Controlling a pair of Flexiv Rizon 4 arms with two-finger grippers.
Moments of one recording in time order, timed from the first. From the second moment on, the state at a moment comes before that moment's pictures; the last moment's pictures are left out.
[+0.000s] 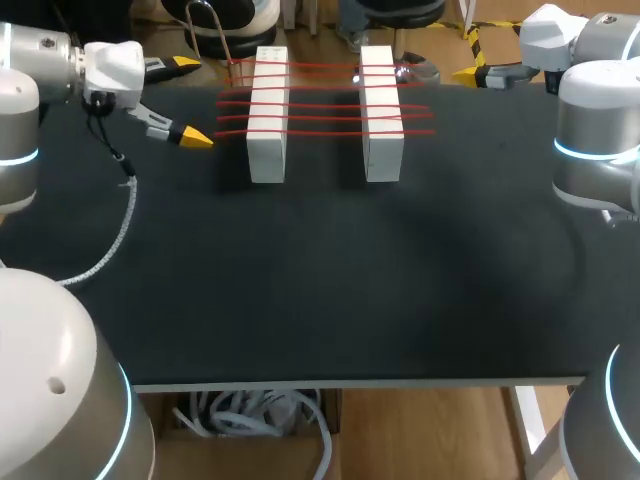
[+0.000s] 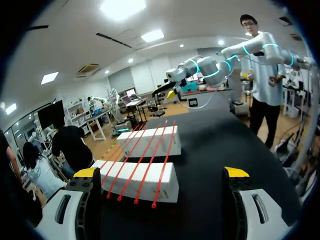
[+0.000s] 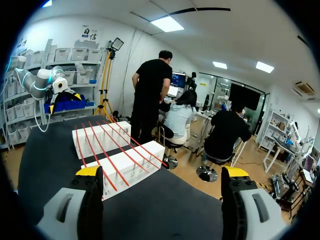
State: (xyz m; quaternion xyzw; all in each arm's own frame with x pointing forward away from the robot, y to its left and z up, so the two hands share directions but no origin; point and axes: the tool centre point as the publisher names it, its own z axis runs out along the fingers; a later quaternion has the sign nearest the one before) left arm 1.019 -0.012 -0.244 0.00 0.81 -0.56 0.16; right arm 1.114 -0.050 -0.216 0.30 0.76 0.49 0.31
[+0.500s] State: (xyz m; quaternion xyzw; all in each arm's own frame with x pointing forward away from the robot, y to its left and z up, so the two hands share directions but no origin) left arm 1.010 -0.016 -0.274 0.01 0.78 -0.61 0.15; right arm 1.114 -0.050 -0.216 0.30 0.76 0.49 0.31
